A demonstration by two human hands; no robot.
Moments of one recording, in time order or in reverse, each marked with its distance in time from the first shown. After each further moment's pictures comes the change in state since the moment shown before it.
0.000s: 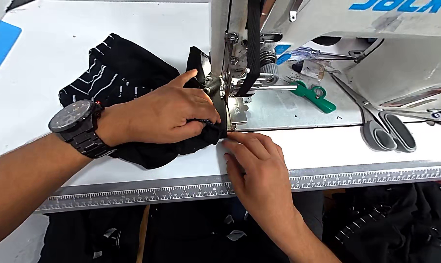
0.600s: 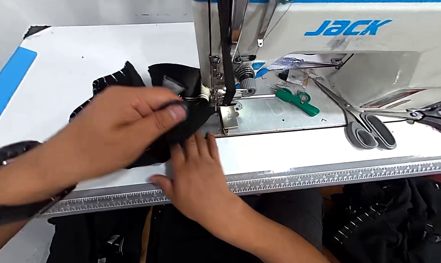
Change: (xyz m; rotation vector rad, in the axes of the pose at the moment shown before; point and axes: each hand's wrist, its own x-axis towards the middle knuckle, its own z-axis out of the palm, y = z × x) left_hand -0.022 0.073 -0.047 -0.236 0.340 -0.420; right_hand 0.027 -0.072 0.038 0.048 -0.208 -0.044
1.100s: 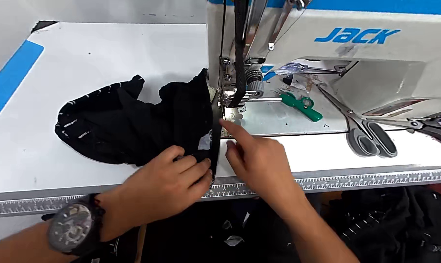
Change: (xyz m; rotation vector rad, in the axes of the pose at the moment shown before) left_hand -0.058 -0.010 0.079 0.738 -0.146 0.531; right_hand -0.009 0.086 -0.059 -0.047 0.154 -0.056
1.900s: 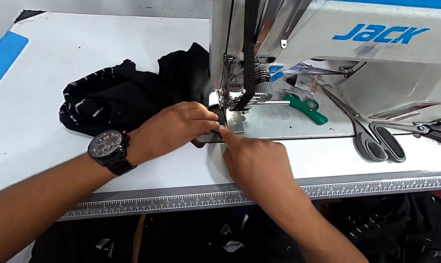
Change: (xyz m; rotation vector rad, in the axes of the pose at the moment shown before) left_hand 0.036 -0.094 0.050 -0.334 0.184 -0.031; right_hand 0.013 -0.011 0.003 -0.312 -0.117 -0.010
